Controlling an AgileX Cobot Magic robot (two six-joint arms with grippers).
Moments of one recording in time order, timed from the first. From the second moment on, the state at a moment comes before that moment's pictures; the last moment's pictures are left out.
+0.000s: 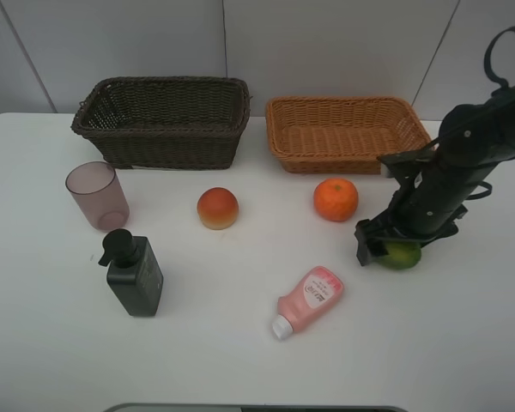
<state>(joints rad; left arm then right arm) -0.15 -0.01 -0.50 0.01 1.05 0.00 0.28 1.83 -0.81 -0.03 0.53 -0.04</state>
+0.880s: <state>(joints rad) -0.15 -0.01 -0.50 0.01 1.05 0.00 0.28 1.83 -0.81 -0.03 0.51 -0.04</state>
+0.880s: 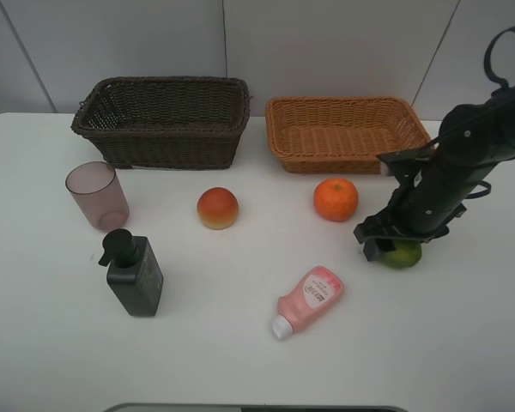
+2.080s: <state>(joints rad) -0.15 -0.01 -0.50 0.01 1.05 0.00 0.28 1.89 -1.41 -0.01 1.10 0.15</state>
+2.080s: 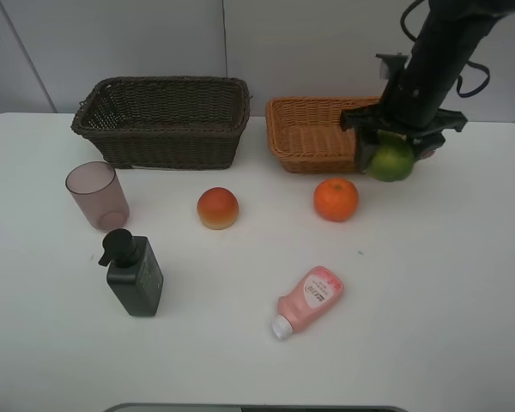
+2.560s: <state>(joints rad) -0.15 -0.01 -0.50 0.01 1.05 0.00 0.26 2.16 -1.89 -0.10 1.15 0.15</state>
